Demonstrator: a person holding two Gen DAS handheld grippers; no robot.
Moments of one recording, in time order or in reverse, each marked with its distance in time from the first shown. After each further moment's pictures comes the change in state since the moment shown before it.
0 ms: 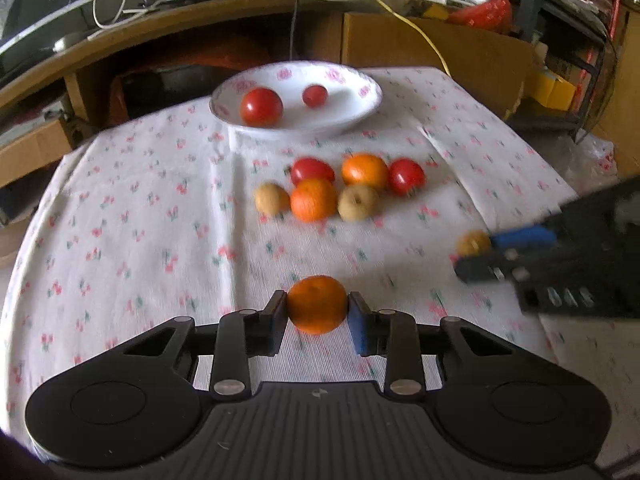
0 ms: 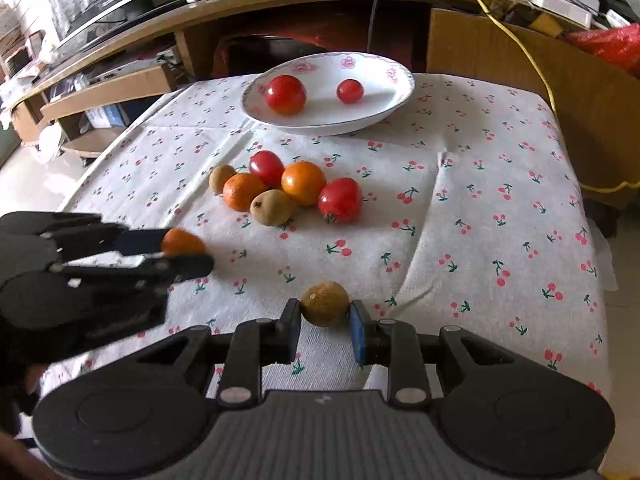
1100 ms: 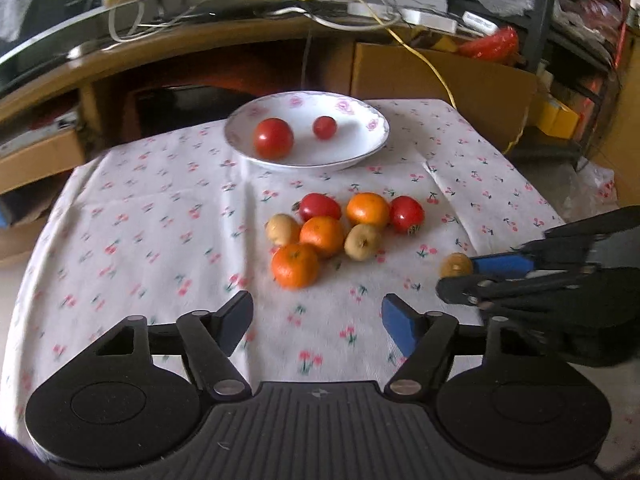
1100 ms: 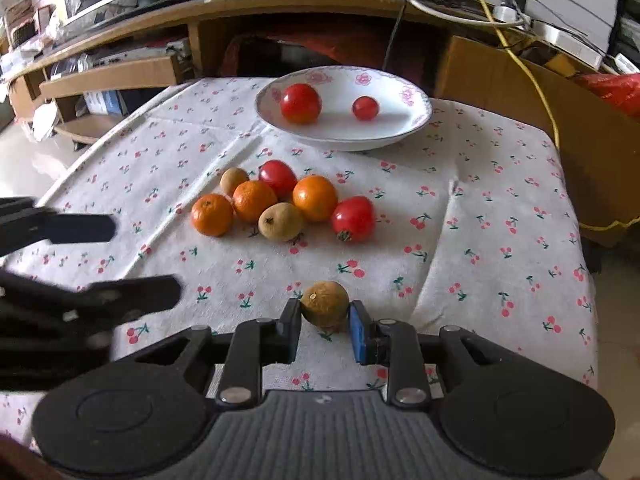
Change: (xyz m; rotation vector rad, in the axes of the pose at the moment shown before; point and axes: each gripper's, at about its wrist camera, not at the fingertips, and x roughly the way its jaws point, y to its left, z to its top) left arm -0.004 0.007 0.020 -0.043 -0.063 -0.002; right arm 0.002 0.015 0.006 -0.045 -0.036 -0.063
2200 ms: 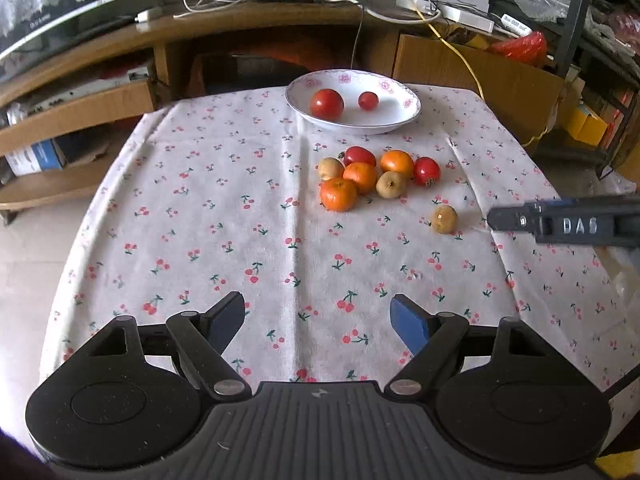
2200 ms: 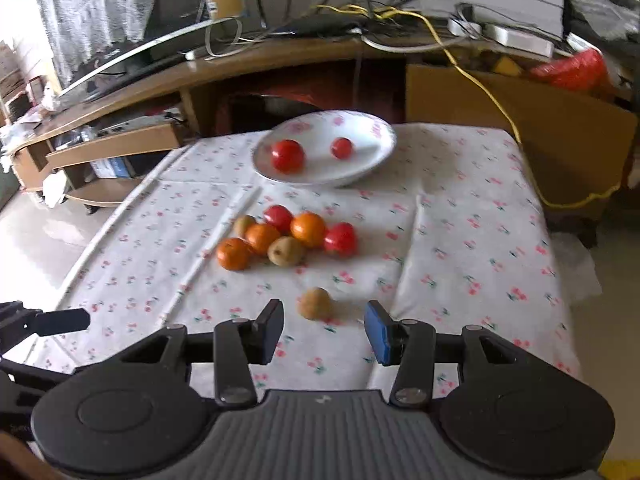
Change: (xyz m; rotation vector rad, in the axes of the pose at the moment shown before) left arm -0.070 0.005 -0.038 -0.128 0.068 0.092; right arm -0.055 -0.016 -0.012 0.150 -0.081 0.032
